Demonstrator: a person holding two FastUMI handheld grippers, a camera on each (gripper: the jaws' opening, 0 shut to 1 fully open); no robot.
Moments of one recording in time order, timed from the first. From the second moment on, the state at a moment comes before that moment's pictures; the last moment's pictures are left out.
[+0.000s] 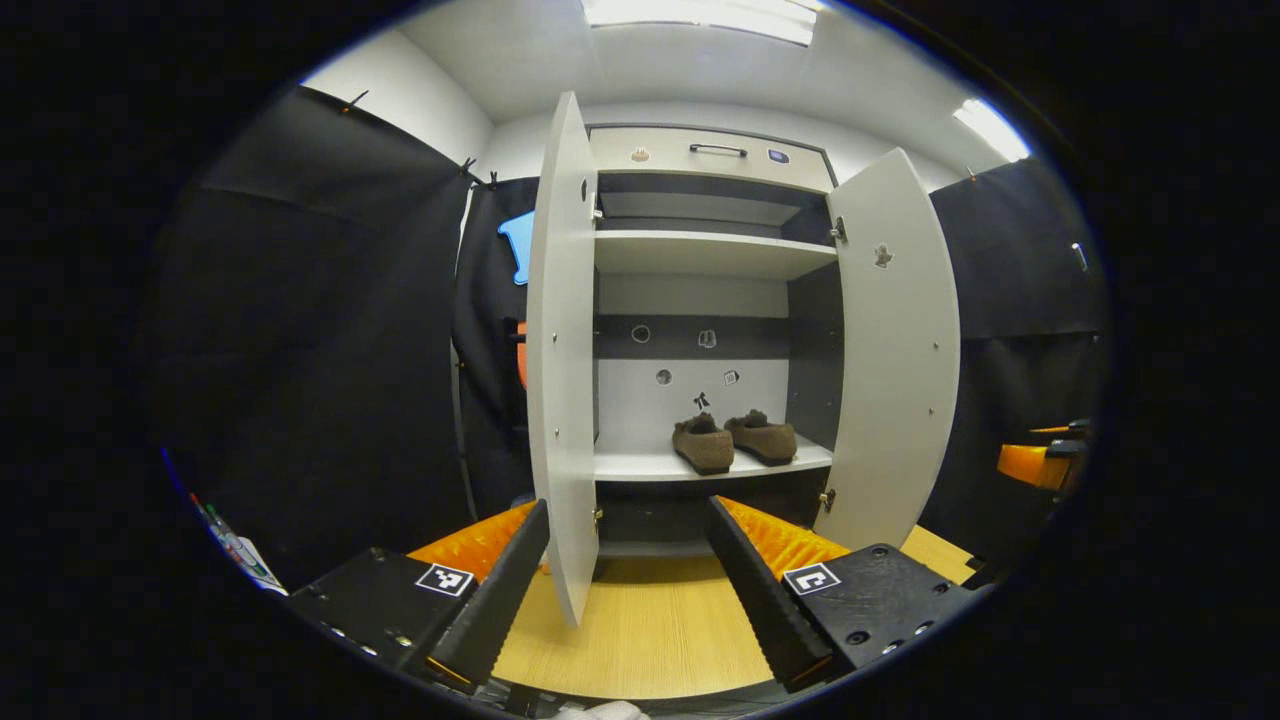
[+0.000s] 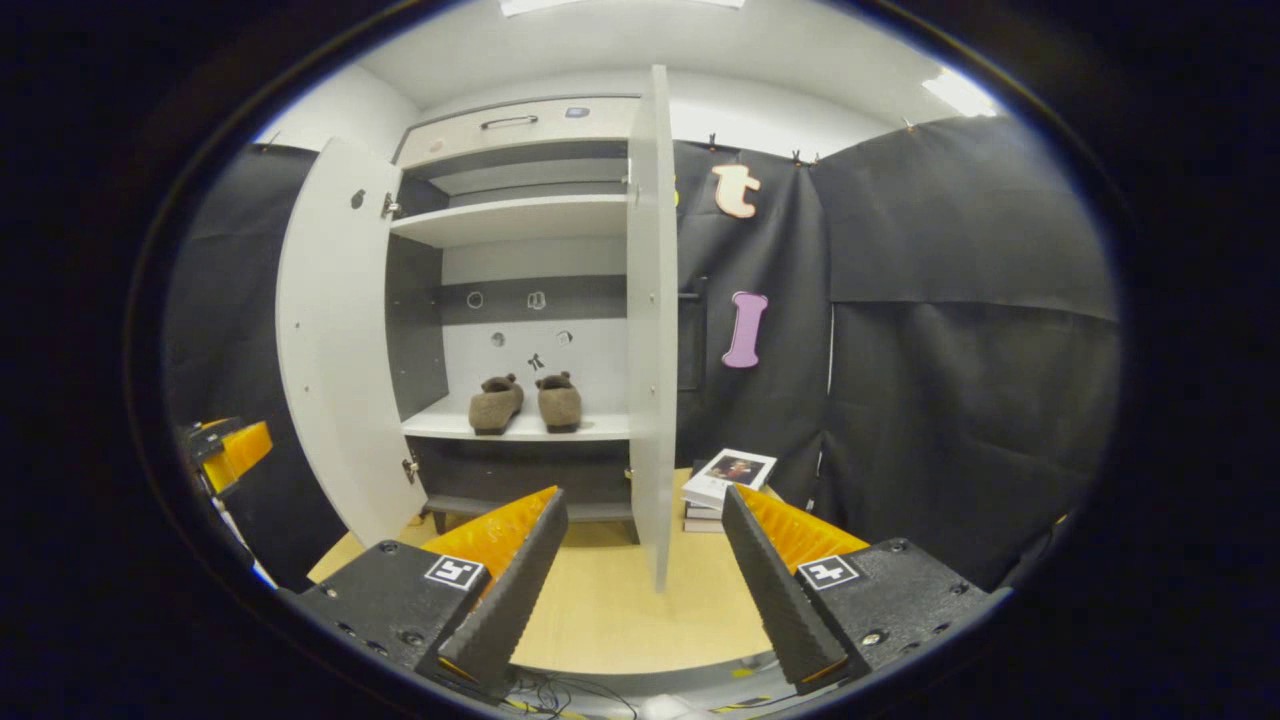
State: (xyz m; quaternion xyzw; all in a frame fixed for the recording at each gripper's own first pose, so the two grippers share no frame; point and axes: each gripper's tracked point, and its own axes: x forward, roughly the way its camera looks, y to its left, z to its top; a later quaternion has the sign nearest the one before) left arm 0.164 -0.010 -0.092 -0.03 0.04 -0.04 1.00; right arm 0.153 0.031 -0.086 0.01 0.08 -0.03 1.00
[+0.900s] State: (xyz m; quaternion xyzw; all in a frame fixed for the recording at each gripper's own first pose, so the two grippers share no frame) left arm 0.159 -0.031 -0.110 -0.05 0.07 -0.02 1.00; right arm 0.315 -0.090 0.002 0.01 0.03 -0.09 1.00
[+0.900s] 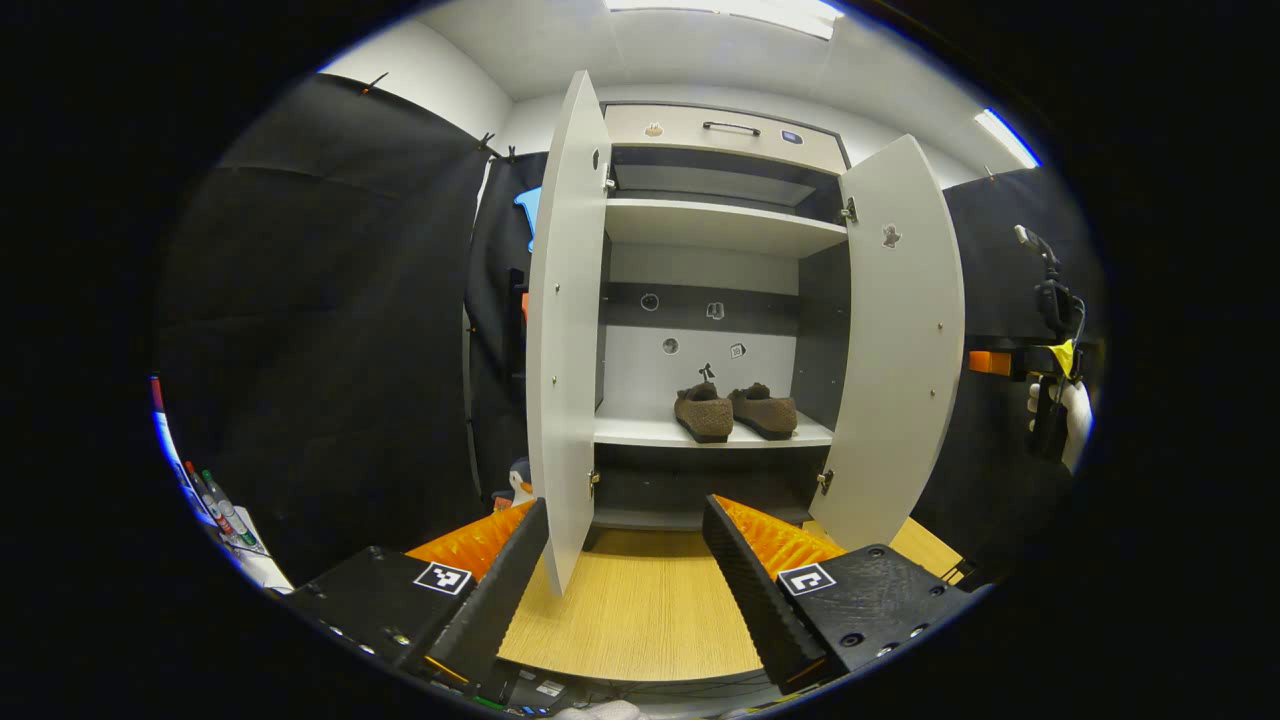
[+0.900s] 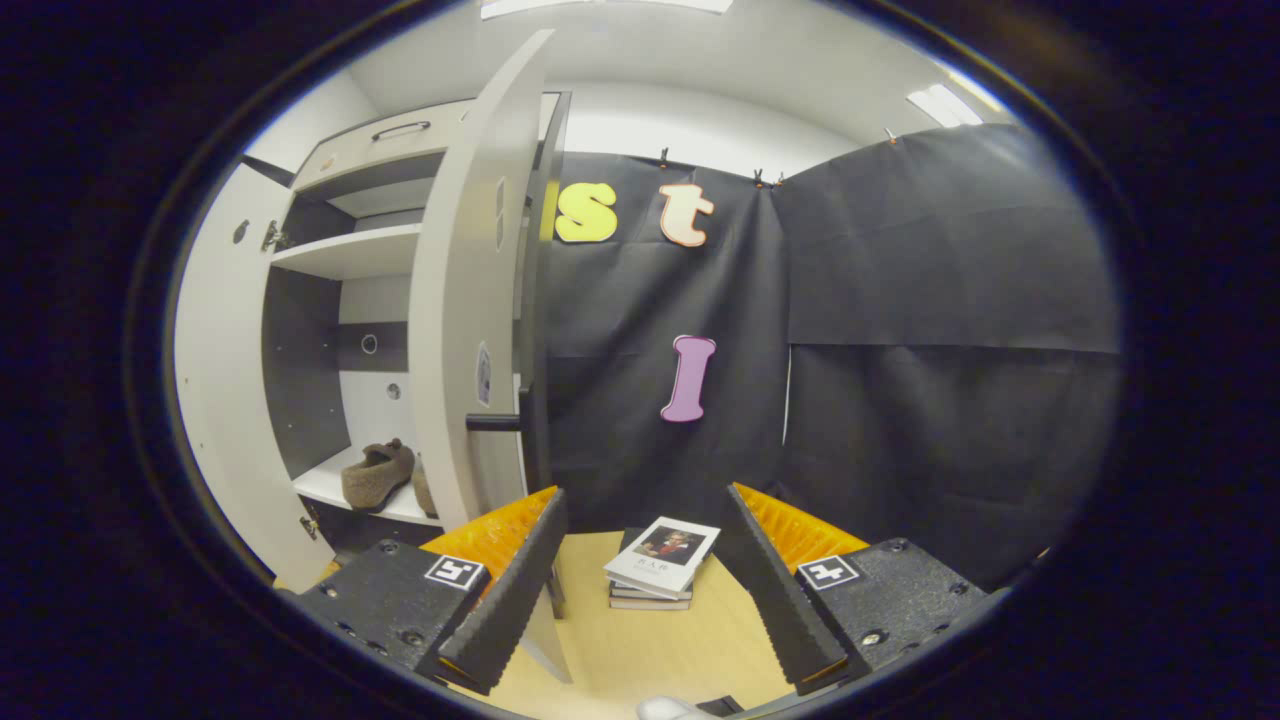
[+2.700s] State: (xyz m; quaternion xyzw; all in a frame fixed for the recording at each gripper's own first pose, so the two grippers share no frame) left arm 0.195 0.110 -0.082 -0.02 0.05 0.04 1.00; right arm 0.174 0.119 -0.045 0.00 0.05 0.08 1.00
